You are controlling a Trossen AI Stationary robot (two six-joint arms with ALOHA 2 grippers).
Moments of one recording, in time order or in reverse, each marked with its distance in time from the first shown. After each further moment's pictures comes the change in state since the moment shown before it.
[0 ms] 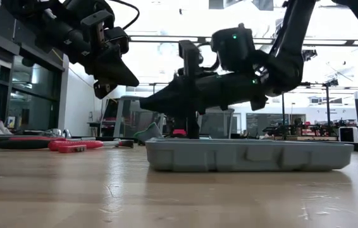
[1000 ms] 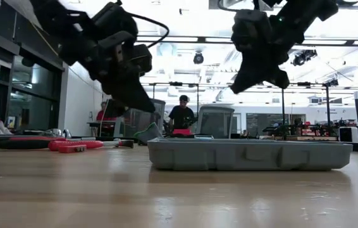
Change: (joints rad) left arm -0.039 0.319 0.149 0.028 0.079 0.069; right arm 0.145 -0.681 0.000 -1.373 0.386 -0.049
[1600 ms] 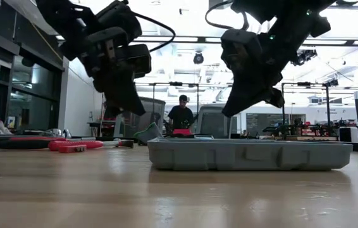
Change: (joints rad) left arm -0.030 -0.005 0.045 -0.181 0.063 0.019; right arm 0.031 0.150 0.000 0.124 -0.023 0.044
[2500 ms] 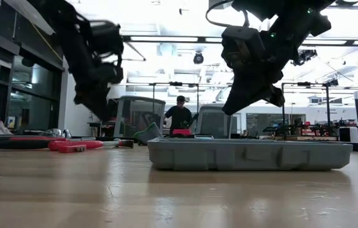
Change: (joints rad) left arm 0.364 -0.198 0.000 -0.509 -0.274 0.122; right arm 0.003 -0.005 0.000 0.001 -0.011 0.000
